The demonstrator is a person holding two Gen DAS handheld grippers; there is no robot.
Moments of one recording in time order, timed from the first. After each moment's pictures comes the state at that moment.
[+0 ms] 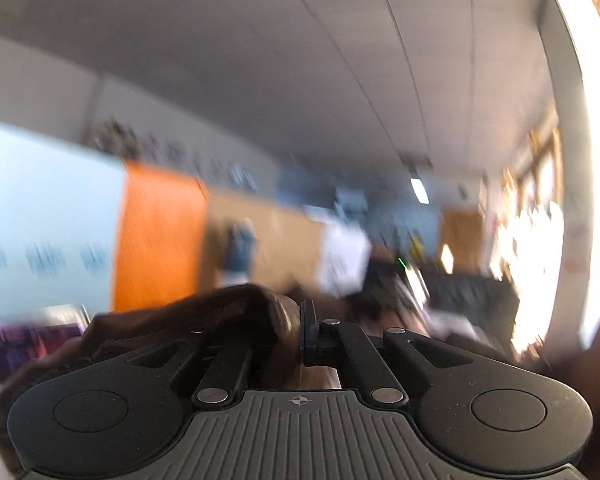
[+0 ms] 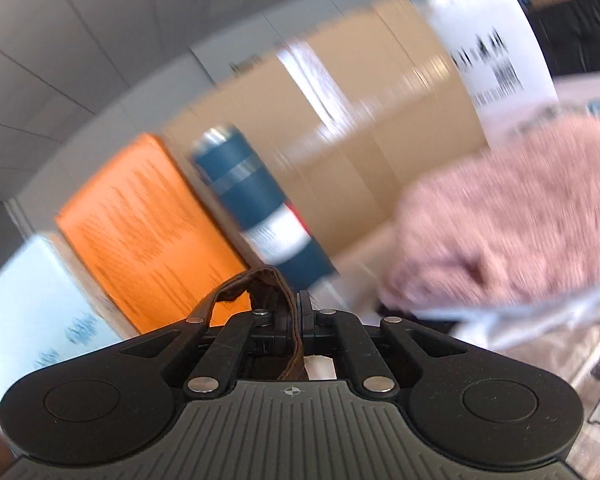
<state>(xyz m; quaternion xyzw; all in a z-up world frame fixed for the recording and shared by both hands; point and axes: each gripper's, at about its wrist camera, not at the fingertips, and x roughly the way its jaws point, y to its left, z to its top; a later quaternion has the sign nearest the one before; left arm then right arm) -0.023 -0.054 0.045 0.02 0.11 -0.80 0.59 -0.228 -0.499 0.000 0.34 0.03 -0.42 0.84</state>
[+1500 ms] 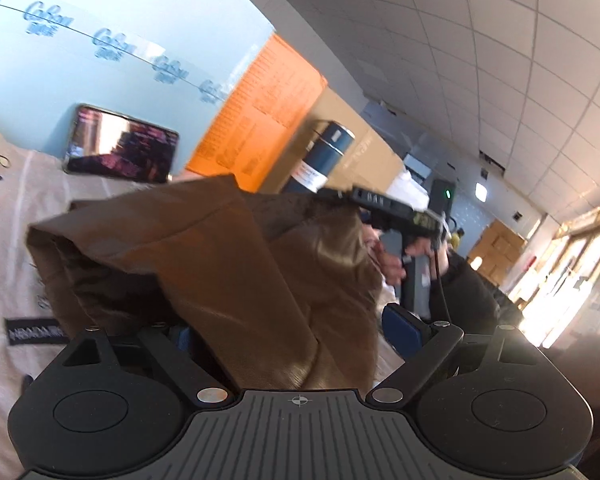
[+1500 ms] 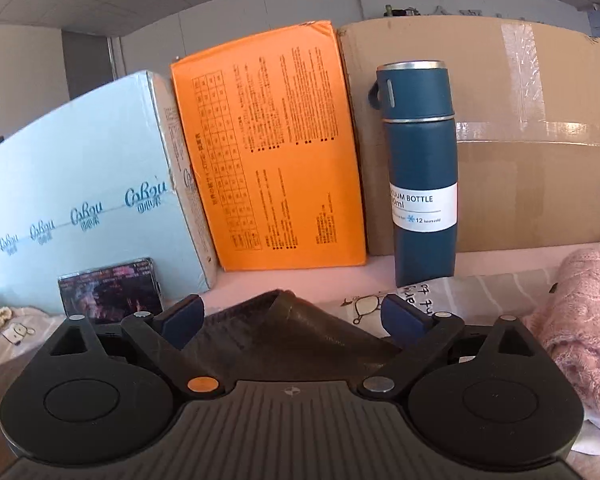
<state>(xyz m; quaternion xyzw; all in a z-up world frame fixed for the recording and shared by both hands) 0.083 -0.084 -0.024 -0.10 0.31 -0.69 0.64 -0.124 -0.484 0.024 0.15 0.17 -0.28 0.93</state>
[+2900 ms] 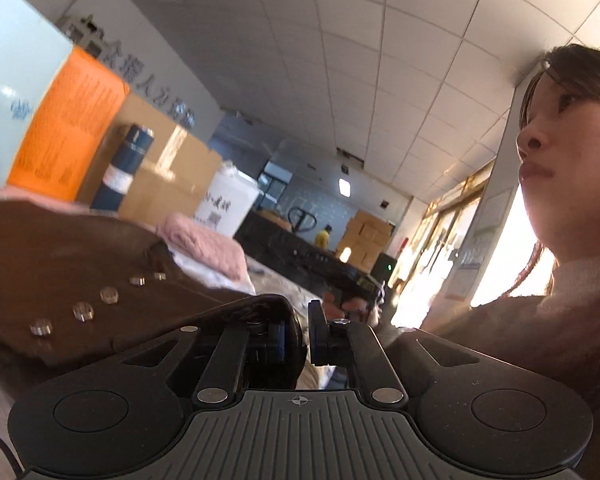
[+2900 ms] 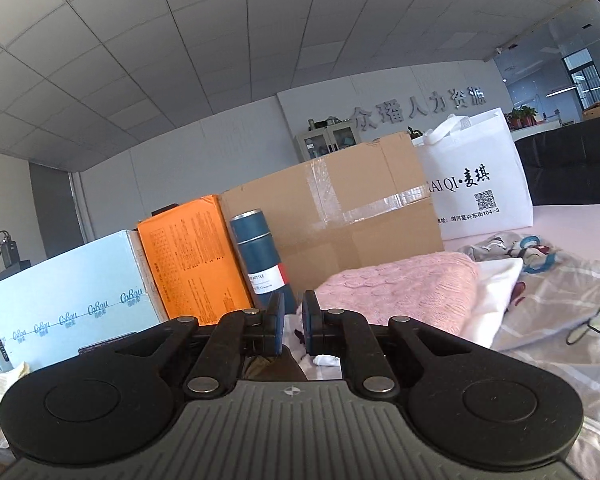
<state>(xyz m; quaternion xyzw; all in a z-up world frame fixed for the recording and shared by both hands) -0.062 -0.021 -0.010 -0.10 0.25 -0.84 0.48 -0.437 -0.401 0.027 0.17 -0.04 -0.37 0.91</state>
